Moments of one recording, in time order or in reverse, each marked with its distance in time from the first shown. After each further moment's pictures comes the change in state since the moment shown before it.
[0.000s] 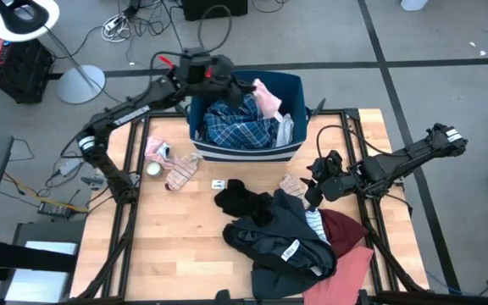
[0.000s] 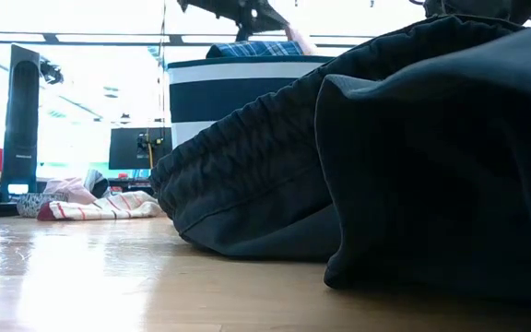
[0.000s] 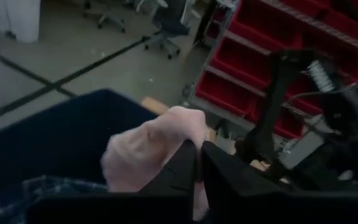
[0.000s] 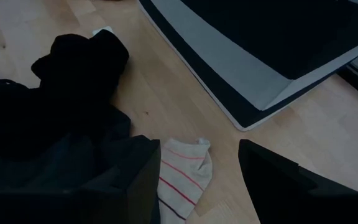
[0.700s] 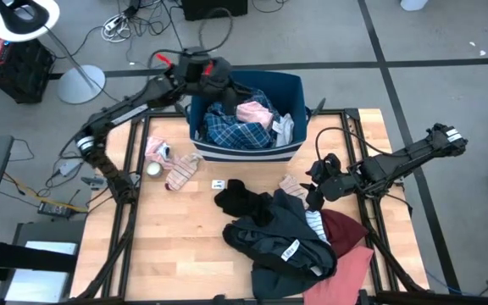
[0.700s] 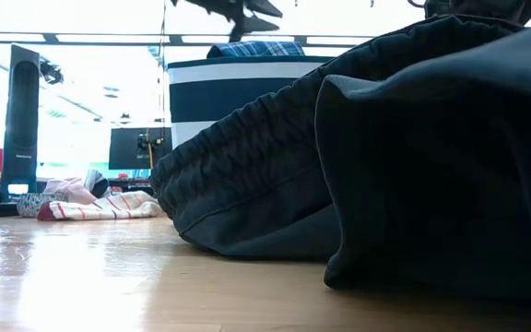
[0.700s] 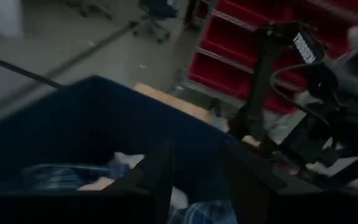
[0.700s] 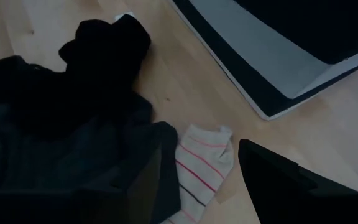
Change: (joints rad) left arm 0.008 -0.042 0.000 -0.108 0.072 0.096; right arm 0.002 0.000 0.000 0.018 -0.099 -0.008
